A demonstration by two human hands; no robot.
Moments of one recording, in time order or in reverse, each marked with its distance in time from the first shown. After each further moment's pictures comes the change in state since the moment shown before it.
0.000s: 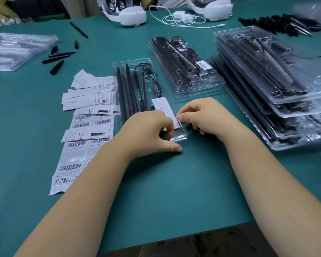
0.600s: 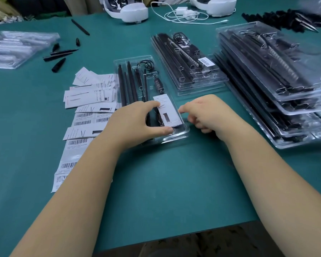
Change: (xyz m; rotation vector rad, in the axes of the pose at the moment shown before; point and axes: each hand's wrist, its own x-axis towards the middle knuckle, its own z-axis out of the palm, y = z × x) left_hand -0.003 -0.022 -0.006 0.044 0.082 -0.283; right_hand -0.002 -0.011 0.003 0.212 0.015 0.158
